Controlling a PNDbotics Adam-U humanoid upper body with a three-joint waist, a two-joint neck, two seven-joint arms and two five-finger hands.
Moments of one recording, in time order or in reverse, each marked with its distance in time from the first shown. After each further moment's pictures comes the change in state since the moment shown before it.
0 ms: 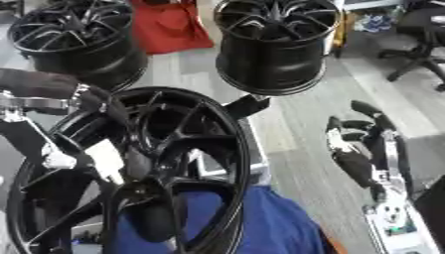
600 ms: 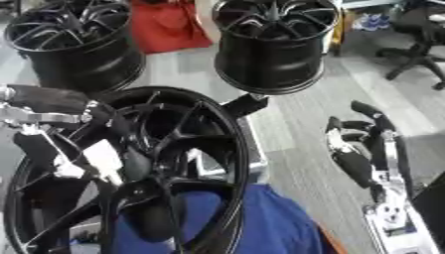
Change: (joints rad) left arm 0.018 -0.008 -0.055 0.076 -0.058 -0.030 0.030; right arm -0.001 0.000 0.000 0.000 0.000 0.000 0.000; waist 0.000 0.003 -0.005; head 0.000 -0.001
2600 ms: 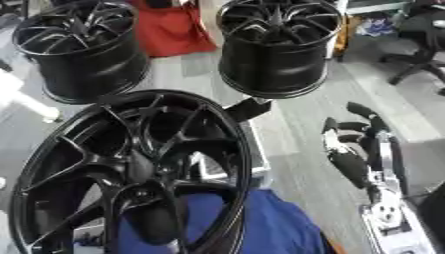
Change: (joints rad) left arm 0.231 0.251 0.519 0.034 0.192 0.059 -0.056; right arm 0.009 0.000 -0.010 0.007 0.000 0.000 -0.009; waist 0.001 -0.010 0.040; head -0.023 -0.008
